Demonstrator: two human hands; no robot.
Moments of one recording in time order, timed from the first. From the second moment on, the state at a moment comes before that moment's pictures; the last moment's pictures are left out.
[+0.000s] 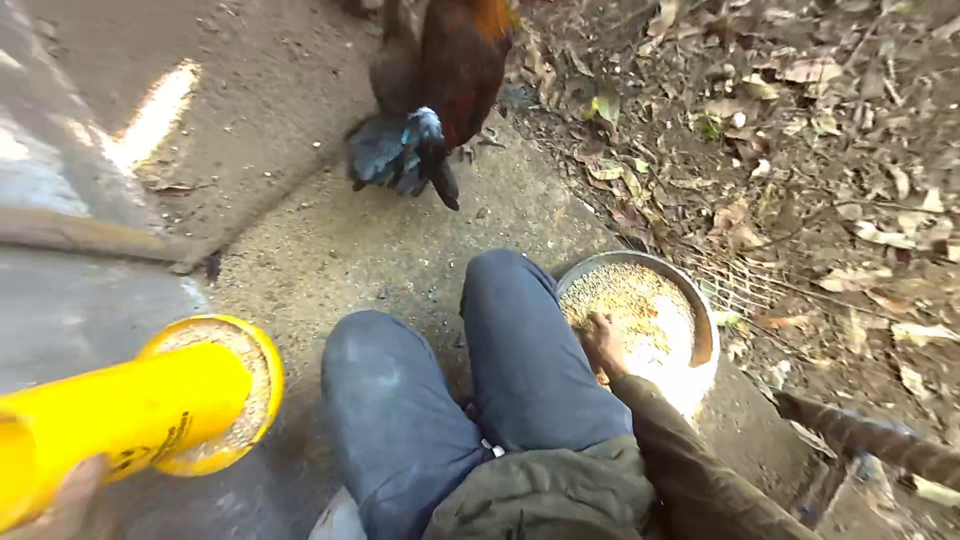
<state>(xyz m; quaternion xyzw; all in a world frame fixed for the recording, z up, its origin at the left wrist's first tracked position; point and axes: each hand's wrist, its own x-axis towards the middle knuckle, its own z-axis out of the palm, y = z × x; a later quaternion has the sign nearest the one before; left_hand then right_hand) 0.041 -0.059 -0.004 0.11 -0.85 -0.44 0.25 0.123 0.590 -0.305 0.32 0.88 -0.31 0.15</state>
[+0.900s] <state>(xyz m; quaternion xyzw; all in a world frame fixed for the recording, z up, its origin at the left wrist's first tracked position) 0.011 0.055 0.032 0.29 -0.82 -0.39 0.32 -0.123 0.291 0.072 -0.33 0.37 -0.85 0.19</state>
